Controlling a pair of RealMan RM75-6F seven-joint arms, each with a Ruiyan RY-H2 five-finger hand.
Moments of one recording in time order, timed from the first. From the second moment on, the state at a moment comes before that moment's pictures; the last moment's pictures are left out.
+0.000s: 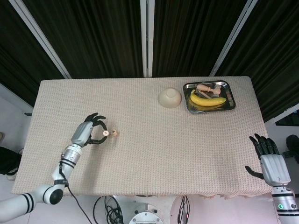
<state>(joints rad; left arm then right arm) -0.57 -1.52 -0.24 -1.43 1.24 0.95 -0.23 0.08 -1.18 0.03 -1.52 -1.53 1.44 0.01</state>
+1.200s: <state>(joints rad) -0.65 -1.66 -0.24 -1.24 1.20 0.89 -0.29 0.06 -1.17 0.02 -1.53 -1.55 1.48 0.01</state>
